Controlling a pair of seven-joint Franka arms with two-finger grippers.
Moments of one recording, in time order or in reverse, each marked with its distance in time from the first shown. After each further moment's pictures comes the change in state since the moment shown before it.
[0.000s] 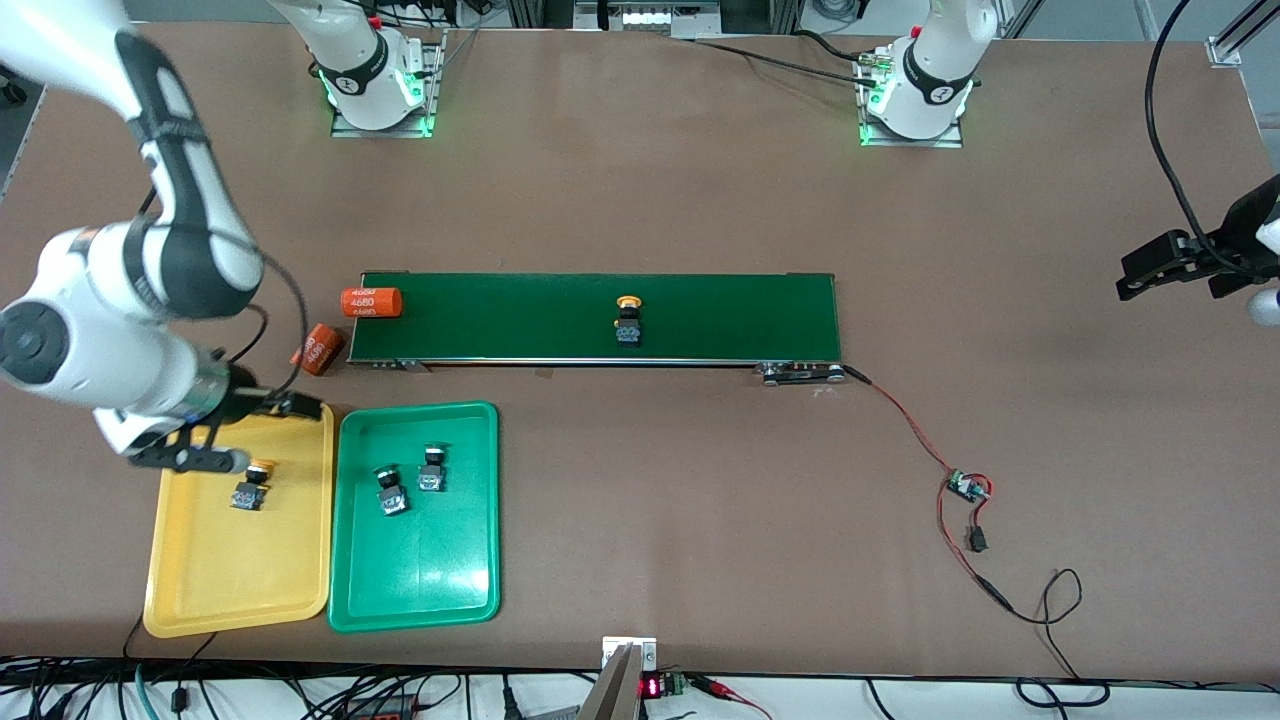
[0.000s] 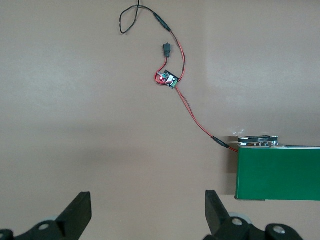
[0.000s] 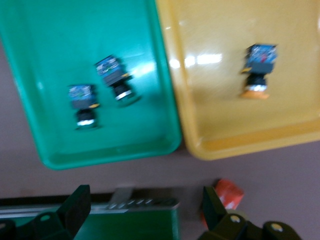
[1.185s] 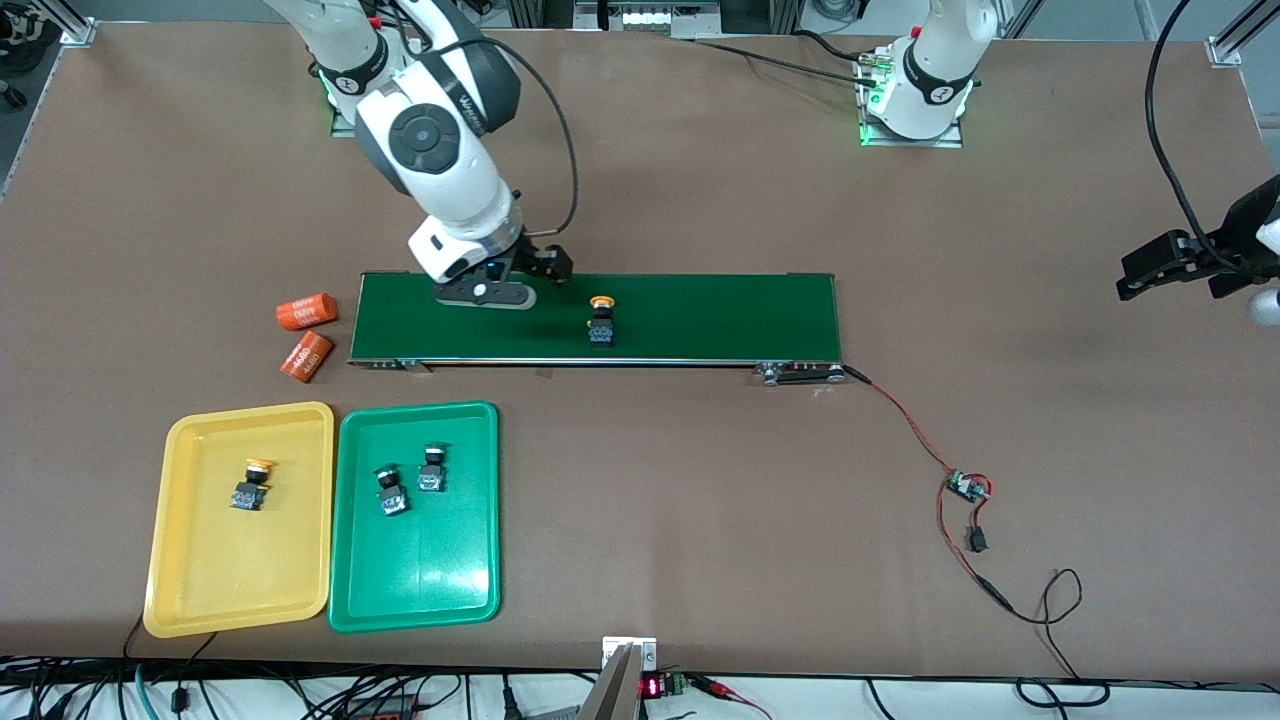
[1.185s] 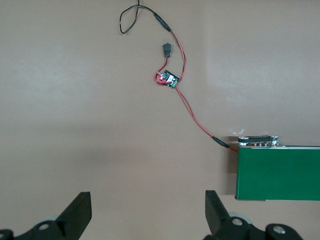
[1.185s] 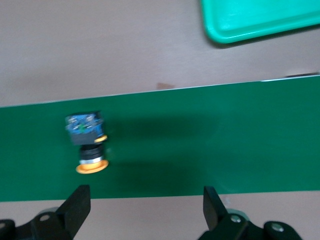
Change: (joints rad) left arm 0.000 0.000 0.000 0.000 0.000 0.000 0.000; right arm 0.210 -0.158 0.291 -0.387 -0.016 0.294 0.492
